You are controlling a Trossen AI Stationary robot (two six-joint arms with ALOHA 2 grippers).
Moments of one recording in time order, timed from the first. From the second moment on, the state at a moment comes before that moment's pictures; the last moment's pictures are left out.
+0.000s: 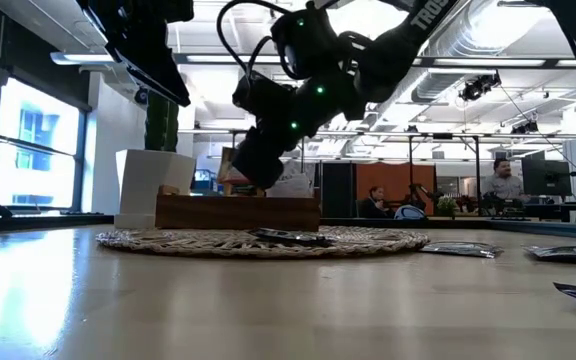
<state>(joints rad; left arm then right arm) -0.16 1.15 0.89 -0.58 -0.31 -0.29 -0.07 2.09 1.25 0.51 0.68 -0.62</state>
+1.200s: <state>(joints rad) -0.17 1.07 0.90 -0.62 -0.25 -0.36 0.18 1.78 1.25 -0.02 0.71 -0.30</state>
